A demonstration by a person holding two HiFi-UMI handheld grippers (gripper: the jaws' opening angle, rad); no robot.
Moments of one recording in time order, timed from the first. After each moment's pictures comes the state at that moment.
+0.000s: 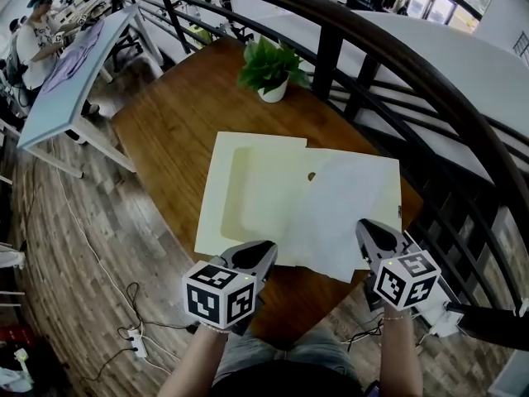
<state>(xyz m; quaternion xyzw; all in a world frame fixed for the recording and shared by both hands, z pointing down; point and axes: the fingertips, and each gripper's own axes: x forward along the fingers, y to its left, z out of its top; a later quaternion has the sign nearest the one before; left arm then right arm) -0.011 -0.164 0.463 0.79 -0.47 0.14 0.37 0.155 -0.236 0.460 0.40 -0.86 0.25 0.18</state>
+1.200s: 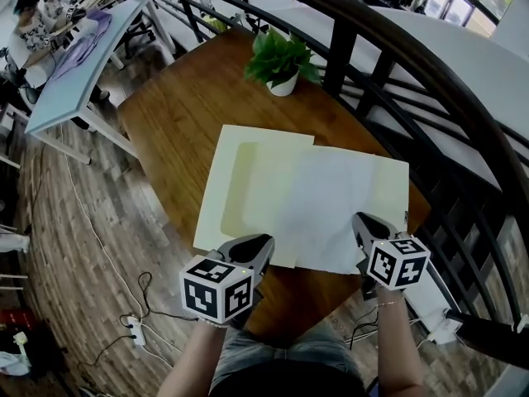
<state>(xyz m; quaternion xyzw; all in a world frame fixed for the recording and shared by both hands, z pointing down) -0.020 -0.177 0.472 0.77 -0.50 0.14 0.38 0.151 -0.270 0.517 0.40 -0.84 0.31 0.21</state>
